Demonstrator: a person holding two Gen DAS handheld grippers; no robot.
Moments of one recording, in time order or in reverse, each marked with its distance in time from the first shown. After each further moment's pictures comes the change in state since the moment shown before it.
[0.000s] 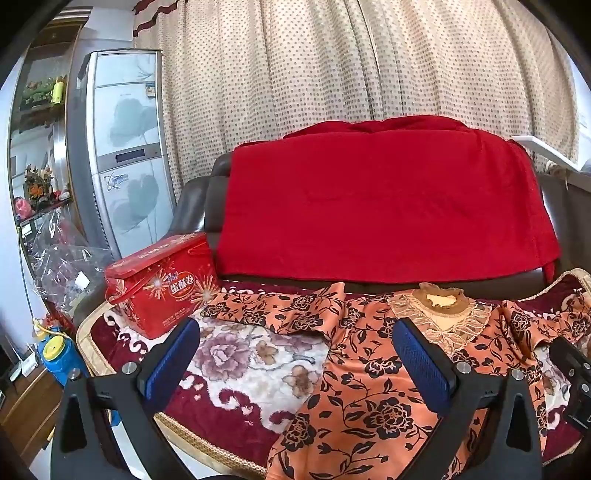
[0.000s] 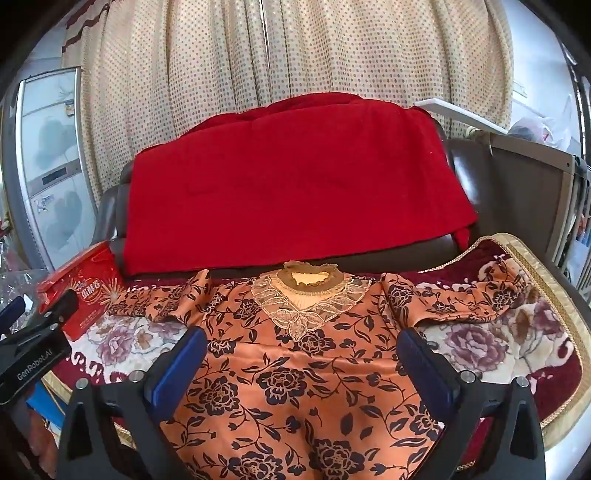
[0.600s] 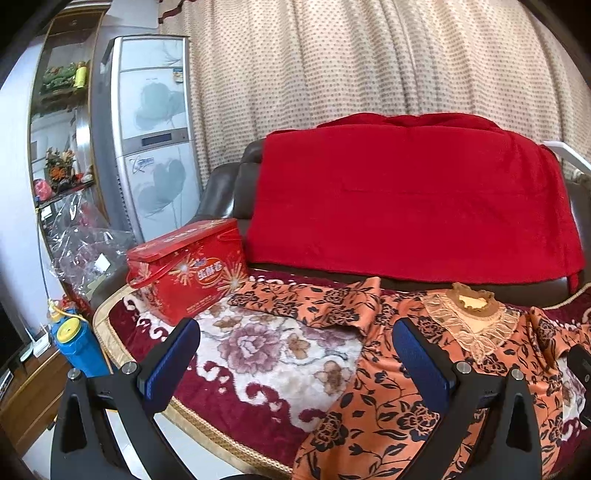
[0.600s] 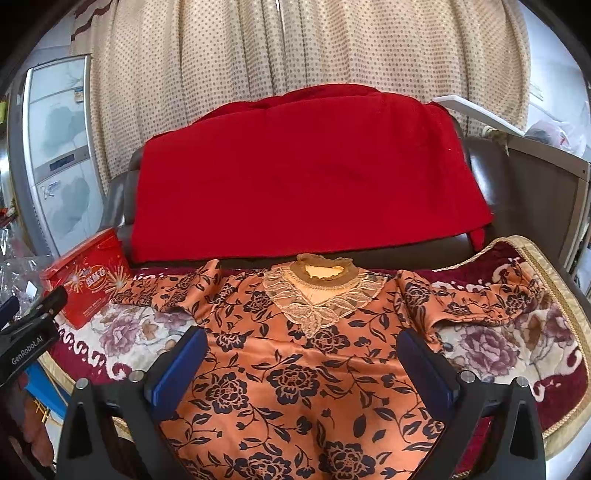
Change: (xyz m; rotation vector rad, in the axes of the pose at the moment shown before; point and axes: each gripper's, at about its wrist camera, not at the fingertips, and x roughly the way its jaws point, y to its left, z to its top) left arm 0.020 0.037 -0.008 -0.083 0.042 0.080; right arm 0.020 0.017 -0.001 -0.049 0.023 0.035
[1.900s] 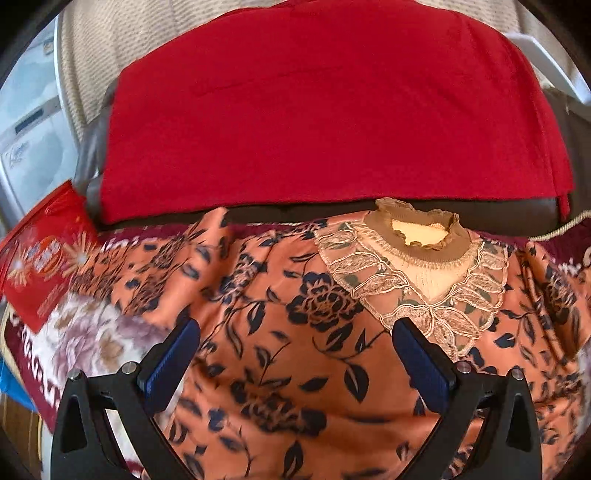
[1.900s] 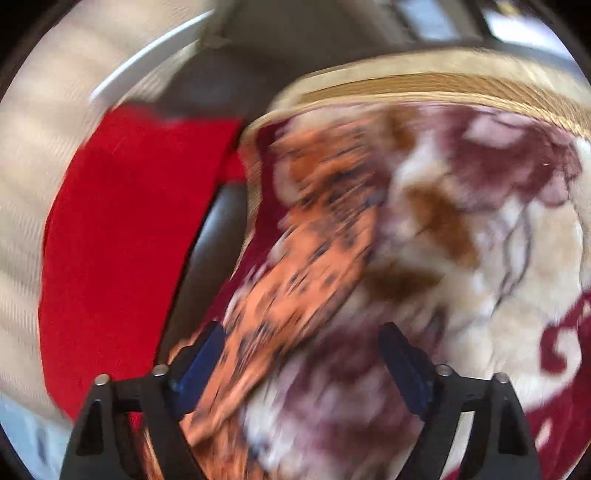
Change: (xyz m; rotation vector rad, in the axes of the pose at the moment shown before) left arm 0.210 -0.208 -0.043 0.236 0.268 -0.235; right arm 0.151 -0.409 -0.079 1.066 0.071 -0.215
